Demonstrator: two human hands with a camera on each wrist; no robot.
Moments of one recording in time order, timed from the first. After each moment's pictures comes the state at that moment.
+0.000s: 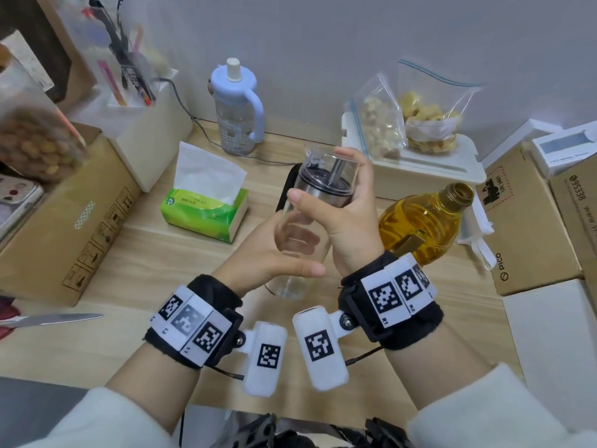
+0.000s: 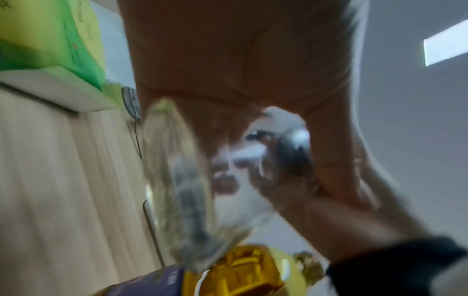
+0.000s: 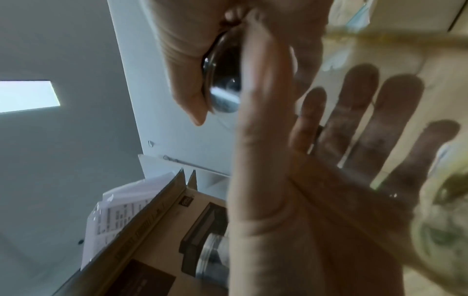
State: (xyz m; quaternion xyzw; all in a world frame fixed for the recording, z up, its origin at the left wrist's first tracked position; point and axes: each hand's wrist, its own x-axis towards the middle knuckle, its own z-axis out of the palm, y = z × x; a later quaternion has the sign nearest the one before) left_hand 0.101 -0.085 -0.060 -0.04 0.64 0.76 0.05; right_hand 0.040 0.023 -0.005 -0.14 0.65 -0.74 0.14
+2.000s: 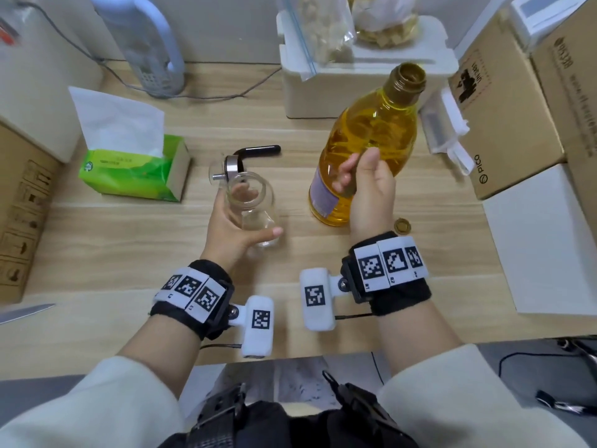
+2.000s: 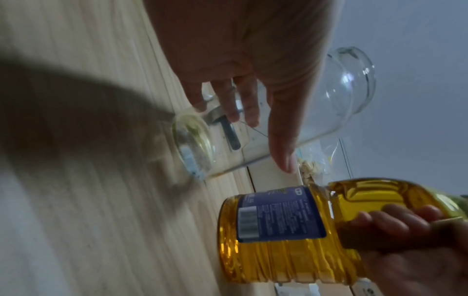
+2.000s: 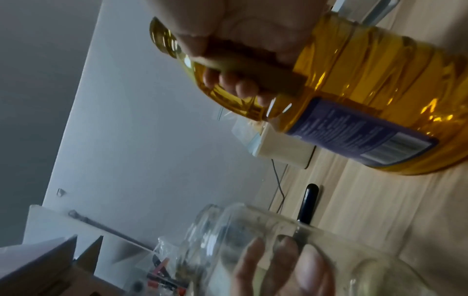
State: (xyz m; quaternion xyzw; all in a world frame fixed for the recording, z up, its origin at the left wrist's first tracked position) left_hand 0.098 -0.044 -0.159 -0.20 0.66 0.72 -0.05; right_hand 0.035 0.115 -0.077 0.04 0.68 -0.73 -0.01
